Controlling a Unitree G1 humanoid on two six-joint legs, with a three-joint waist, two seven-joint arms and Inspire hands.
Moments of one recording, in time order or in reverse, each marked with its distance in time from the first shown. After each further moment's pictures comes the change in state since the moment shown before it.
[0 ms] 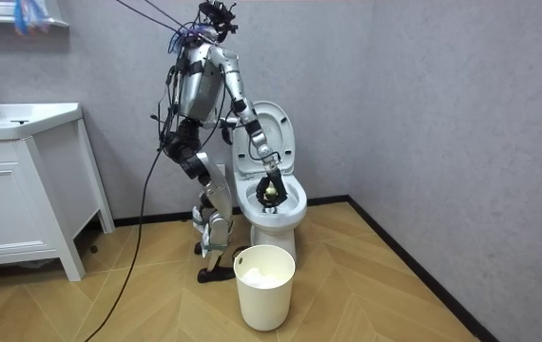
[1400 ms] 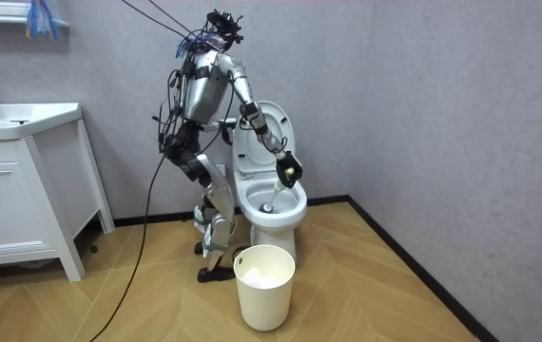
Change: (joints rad) left arm -0.047 0.078 -0.136 -0.073 -0.223 0.009 0.092; right arm -0.026 -0.057 0.170 -0.610 -0.588 0.257 0.082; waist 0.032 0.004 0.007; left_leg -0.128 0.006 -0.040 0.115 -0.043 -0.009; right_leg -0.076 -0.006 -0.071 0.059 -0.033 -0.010
